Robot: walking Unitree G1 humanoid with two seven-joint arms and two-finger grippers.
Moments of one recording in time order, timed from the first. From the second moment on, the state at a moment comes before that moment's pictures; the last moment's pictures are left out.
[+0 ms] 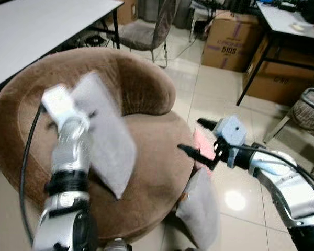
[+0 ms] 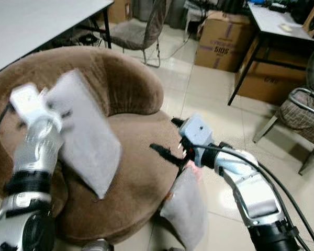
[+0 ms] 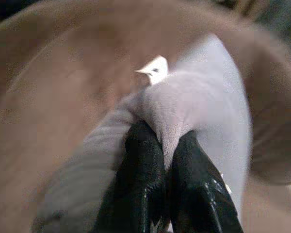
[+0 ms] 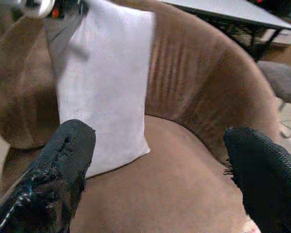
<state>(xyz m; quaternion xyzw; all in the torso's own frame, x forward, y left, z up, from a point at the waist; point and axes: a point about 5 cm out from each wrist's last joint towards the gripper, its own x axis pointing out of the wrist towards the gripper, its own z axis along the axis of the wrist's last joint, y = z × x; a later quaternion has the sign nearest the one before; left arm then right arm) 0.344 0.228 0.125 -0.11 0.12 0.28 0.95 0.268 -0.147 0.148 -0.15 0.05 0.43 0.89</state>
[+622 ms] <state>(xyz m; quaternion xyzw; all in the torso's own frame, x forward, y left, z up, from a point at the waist) 0.302 0.249 0.103 0.01 0.11 0.41 0.91 0.260 -0.133 0.145 -0.15 0.06 0.52 0.84</state>
